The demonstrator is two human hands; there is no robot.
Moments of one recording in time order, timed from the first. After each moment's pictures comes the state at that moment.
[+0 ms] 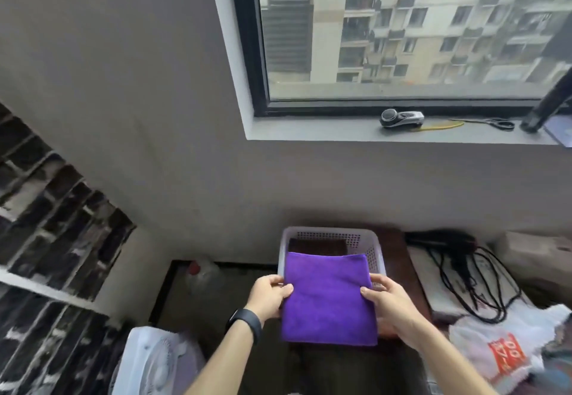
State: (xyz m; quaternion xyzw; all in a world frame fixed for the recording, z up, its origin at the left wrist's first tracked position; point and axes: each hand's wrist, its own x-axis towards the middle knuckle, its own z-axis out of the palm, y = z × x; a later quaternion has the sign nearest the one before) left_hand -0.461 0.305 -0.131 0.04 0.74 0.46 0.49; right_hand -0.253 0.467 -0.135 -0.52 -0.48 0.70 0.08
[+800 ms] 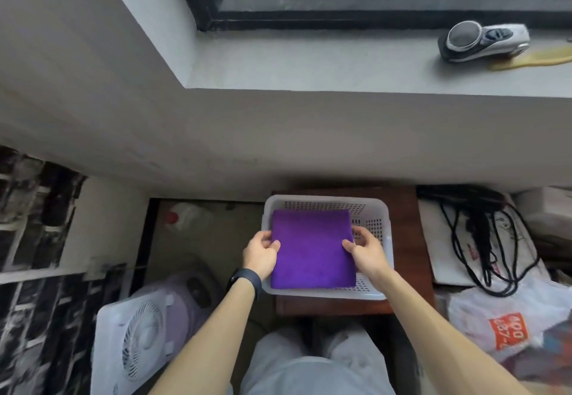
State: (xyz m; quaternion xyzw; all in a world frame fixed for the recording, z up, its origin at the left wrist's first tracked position) left_hand -0.537 0.415 -0.238 0.01 0.83 0.32 0.46; right_hand -0.359 0.571 -0.240 -0.58 -0.51 0.63 -0.04
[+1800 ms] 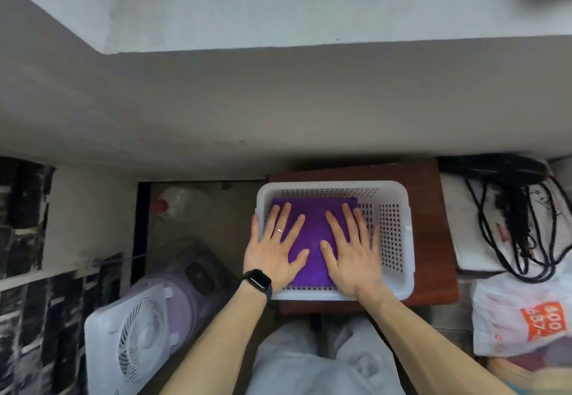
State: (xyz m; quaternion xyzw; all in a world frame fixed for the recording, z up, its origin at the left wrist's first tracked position) left_hand -0.531 0.421 -0.305 0.53 0.81 -0.08 0.24; right_hand -0.366 0.530 -0.324 -0.41 -0.88 0.21 -0.12
